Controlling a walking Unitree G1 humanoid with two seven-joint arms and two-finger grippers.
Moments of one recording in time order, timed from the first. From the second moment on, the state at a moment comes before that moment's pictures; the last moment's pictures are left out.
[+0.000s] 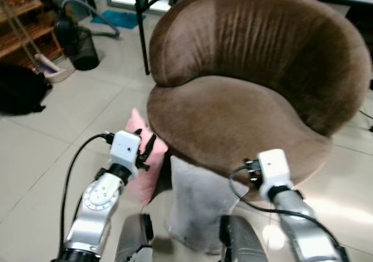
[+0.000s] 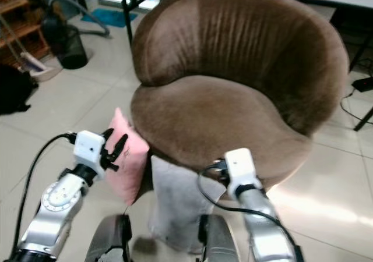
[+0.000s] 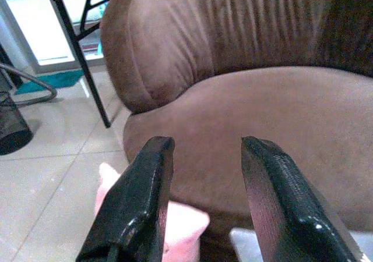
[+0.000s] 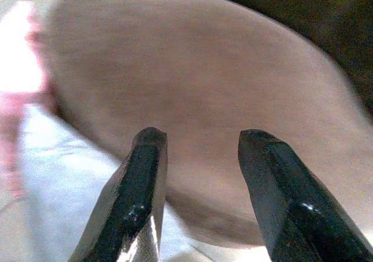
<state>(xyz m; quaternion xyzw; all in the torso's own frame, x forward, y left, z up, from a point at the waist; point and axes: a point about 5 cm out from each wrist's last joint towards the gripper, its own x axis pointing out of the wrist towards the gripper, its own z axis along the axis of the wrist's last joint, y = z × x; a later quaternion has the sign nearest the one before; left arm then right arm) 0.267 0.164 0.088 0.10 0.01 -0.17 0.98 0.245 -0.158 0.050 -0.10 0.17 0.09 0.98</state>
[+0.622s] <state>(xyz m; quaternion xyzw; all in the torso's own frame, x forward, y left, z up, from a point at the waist) 0.221 0.165 0.068 0.10 0.03 -0.26 0.96 0.265 -0.156 0.014 0.03 0.22 0.04 0.97</state>
